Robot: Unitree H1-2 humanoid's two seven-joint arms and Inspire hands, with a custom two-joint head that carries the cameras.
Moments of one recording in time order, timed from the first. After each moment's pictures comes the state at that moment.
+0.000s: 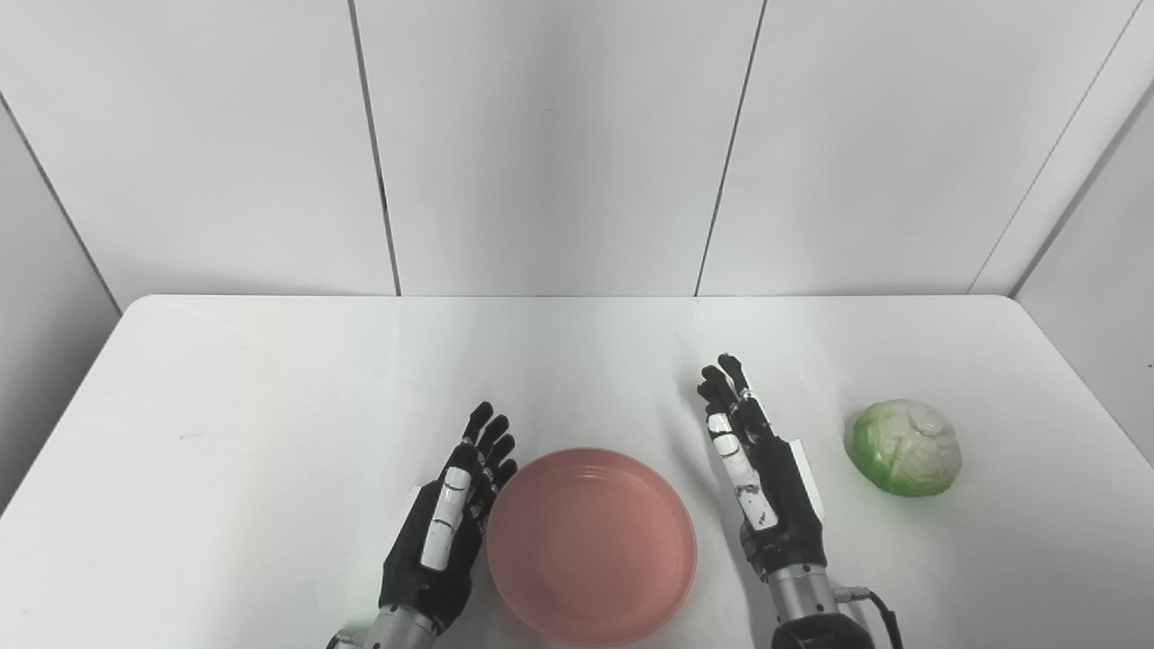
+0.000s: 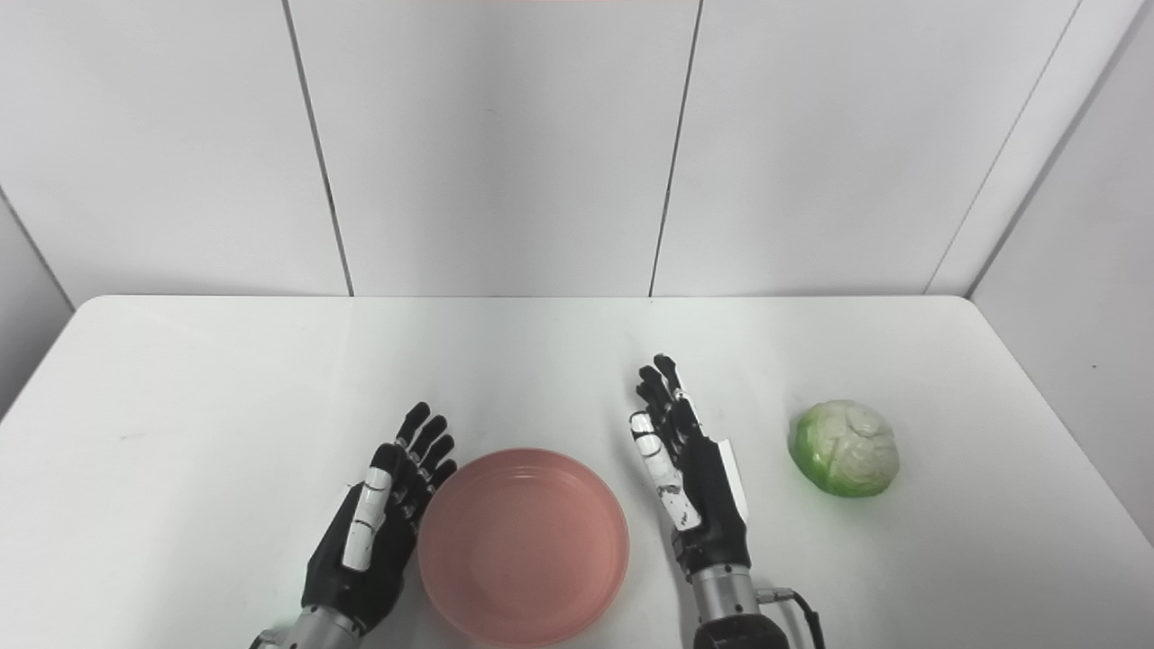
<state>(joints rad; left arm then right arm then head) -0.09 -0.09 -0.14 0.06 -0.23 0.03 -0.19 -0.11 -0.02 -0.03 -0.03 0.07 -0.16 0.05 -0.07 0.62</state>
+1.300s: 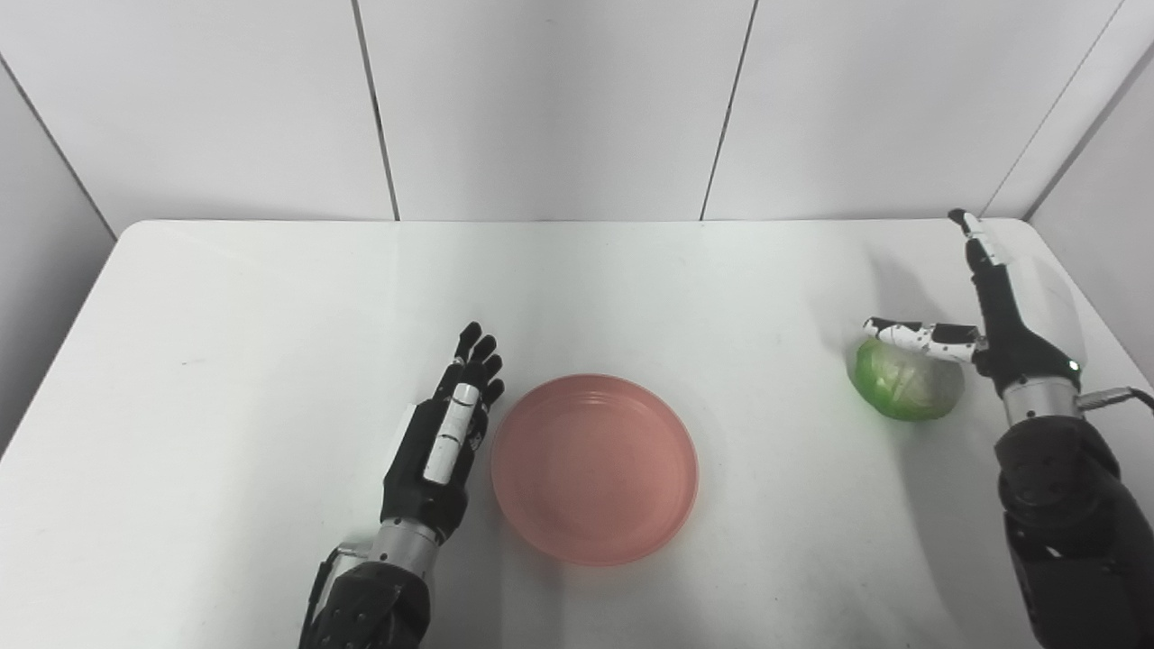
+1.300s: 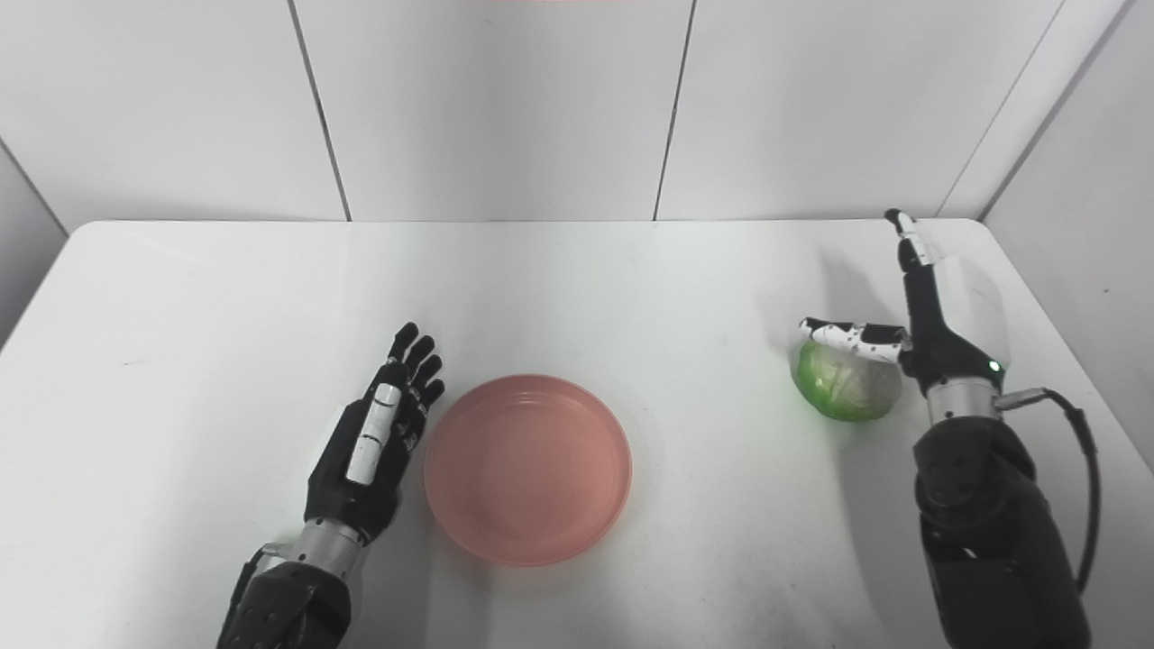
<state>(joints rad) -0.09 -0.11 -0.13 0.01 -0.15 0.07 -0.15 -0.24 -0.49 -0.13 -0.10 -0.55 0.31 0.07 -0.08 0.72</state>
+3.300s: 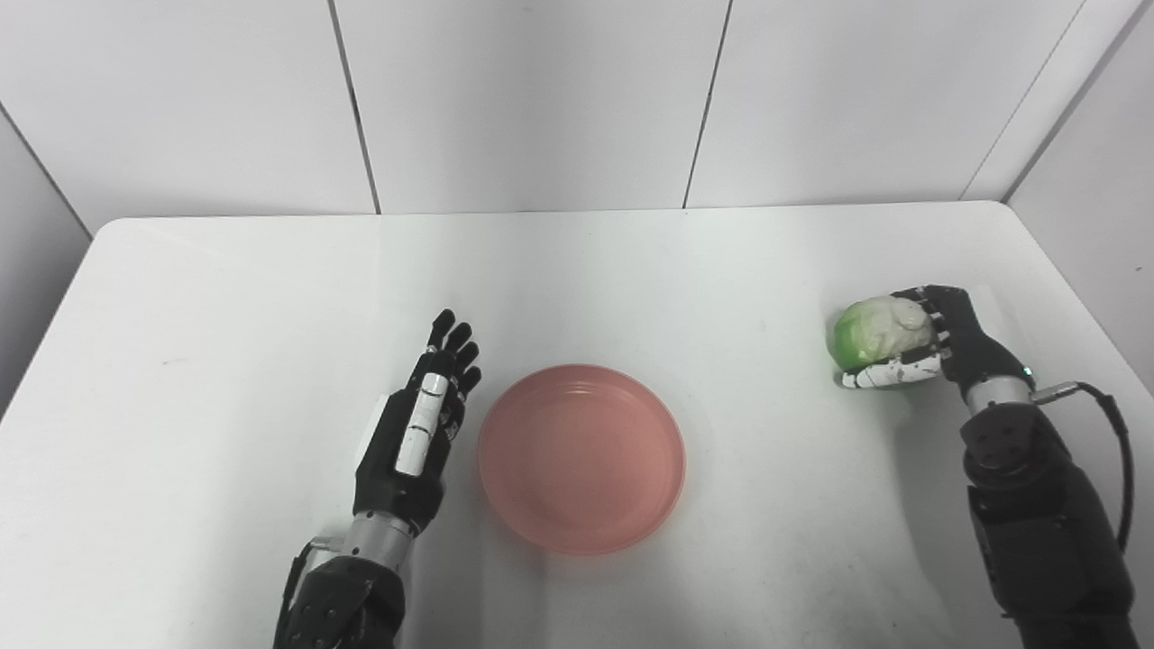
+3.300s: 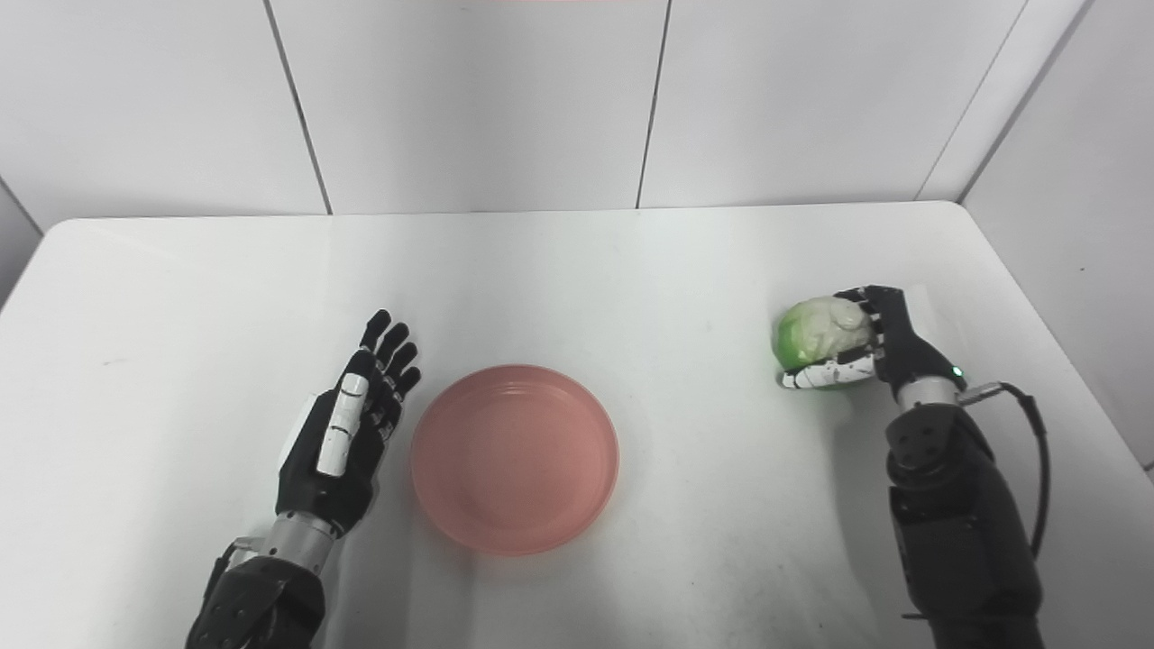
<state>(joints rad) -0.09 -0.08 -0.11 -0.02 -0.18 0.09 -0.16 -0.30 -0.45 -0.14 0.10 -0.52 0.38 0.06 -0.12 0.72</state>
